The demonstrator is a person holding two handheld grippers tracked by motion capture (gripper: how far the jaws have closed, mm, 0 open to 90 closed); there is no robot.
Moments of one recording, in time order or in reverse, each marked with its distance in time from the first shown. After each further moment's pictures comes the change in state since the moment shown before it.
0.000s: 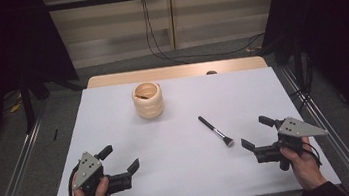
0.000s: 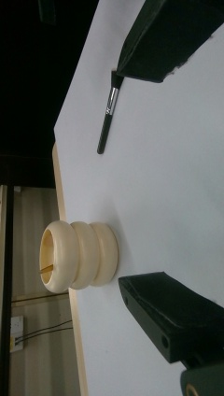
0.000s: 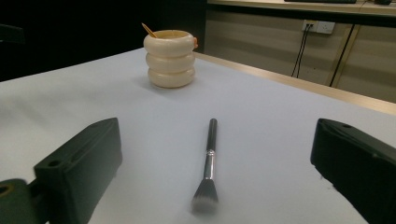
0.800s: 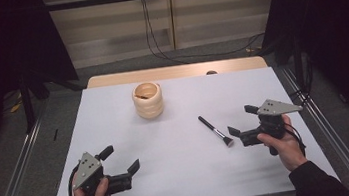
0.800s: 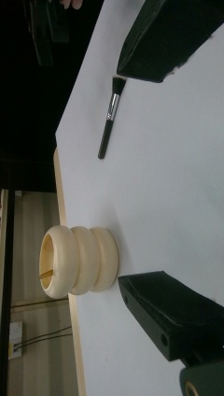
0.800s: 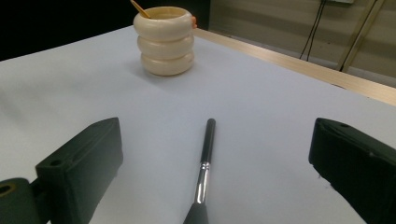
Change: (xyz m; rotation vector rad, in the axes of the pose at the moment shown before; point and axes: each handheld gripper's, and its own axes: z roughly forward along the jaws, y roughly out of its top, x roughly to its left) left arm 0.000 0.000 0.000 -0.010 -0.024 -0.018; right arm -0.013 0.027 0.049 0.128 0.015 0.003
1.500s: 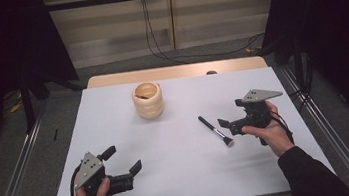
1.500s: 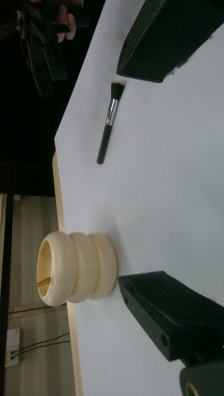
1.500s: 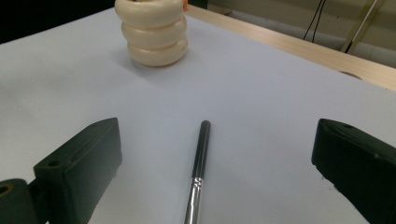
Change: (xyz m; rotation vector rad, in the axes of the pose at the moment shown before) left arm -0.002 -0.002 0.003 0.006 -0.022 -0.003; right arm -0.011 0.017 0.038 0.127 0.018 0.015
